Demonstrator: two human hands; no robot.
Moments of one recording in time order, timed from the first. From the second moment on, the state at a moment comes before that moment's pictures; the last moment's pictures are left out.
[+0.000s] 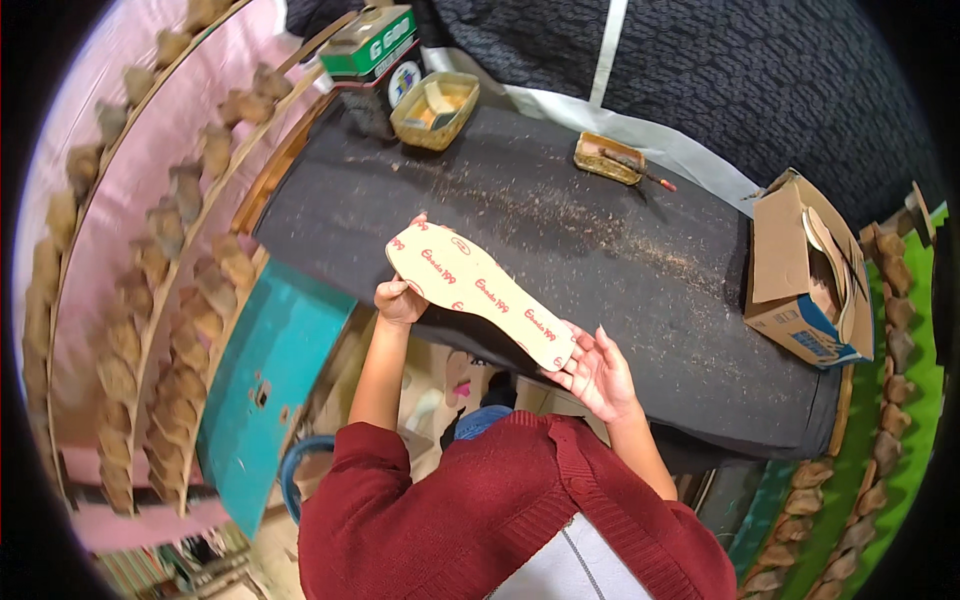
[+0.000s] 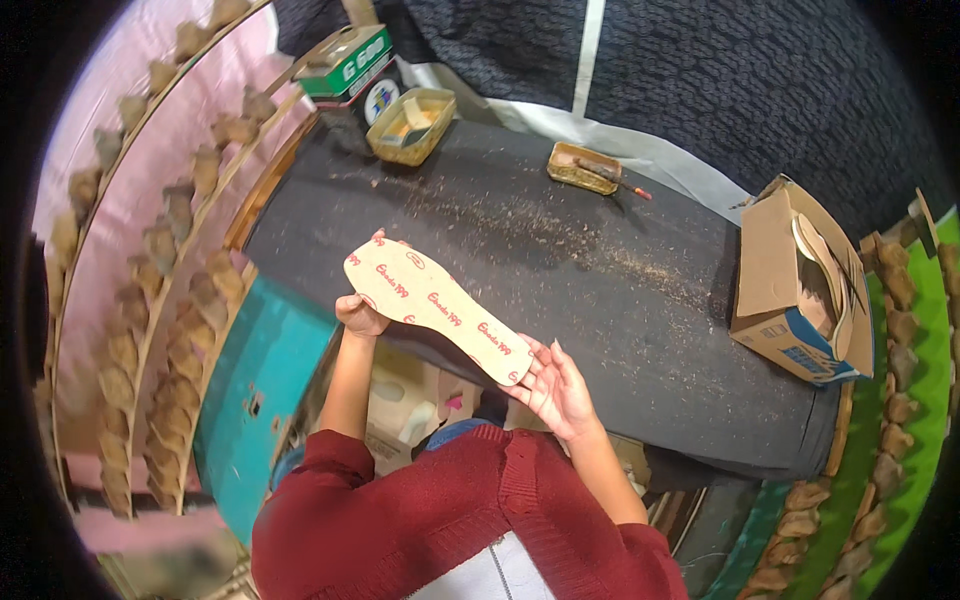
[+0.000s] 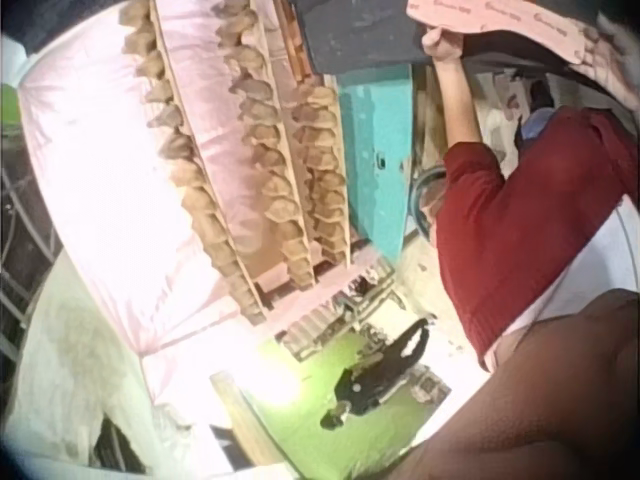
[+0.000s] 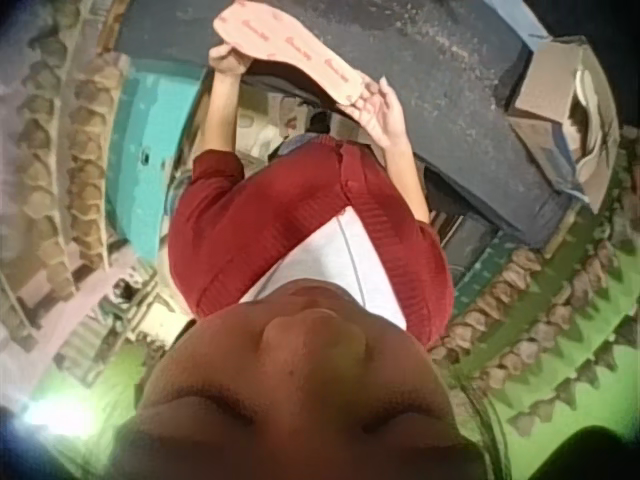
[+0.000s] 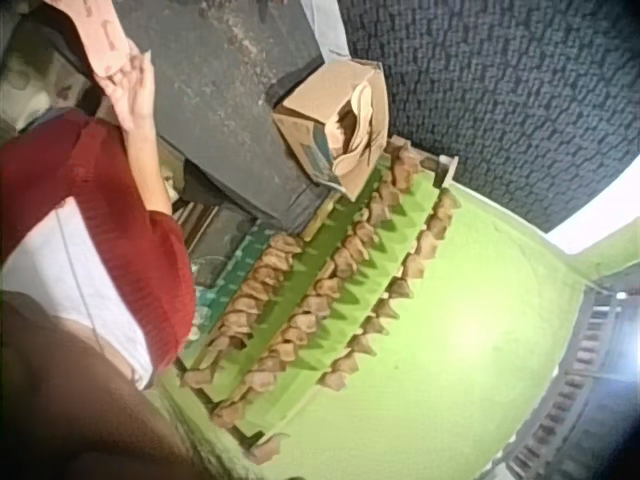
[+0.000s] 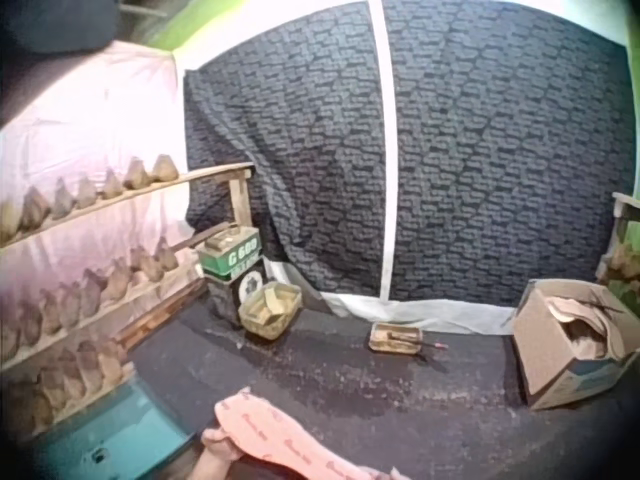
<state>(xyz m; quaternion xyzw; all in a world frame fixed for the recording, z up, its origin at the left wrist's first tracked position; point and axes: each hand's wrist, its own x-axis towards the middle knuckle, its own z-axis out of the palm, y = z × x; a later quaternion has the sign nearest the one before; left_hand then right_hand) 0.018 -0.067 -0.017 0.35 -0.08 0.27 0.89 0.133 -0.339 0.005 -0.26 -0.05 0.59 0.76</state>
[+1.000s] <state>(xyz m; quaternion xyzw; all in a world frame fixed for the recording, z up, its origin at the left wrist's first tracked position) -0.279 -0.353 -0.079 0.08 0.05 0.53 0.85 -0.030 -0.445 -0.073 -0.40 -0.11 0.70 0.59</state>
